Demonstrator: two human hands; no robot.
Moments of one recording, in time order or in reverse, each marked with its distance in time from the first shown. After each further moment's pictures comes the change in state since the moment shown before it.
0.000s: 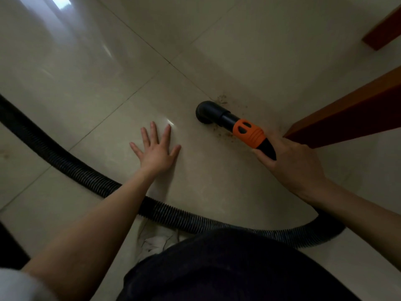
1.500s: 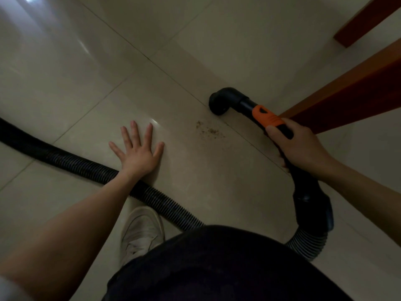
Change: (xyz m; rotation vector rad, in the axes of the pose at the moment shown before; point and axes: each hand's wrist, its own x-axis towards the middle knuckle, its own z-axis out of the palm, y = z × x) left_hand -0.001 -0.002 0.008 0.048 -0.018 0.017; right_hand 0.004 0.032 -0.032 0.641 -0.148 0.541
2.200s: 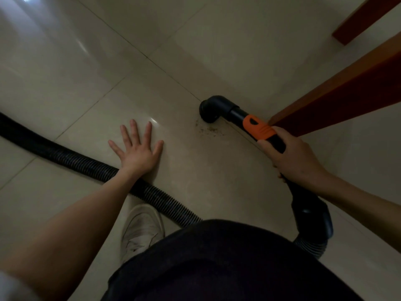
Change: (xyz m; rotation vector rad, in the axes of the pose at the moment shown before) left_hand 0.003 0.000 0.004 0.000 0.013 -0.011; right_hand -0.024 0.005 0.014 -0.123 -0.008 -0.084
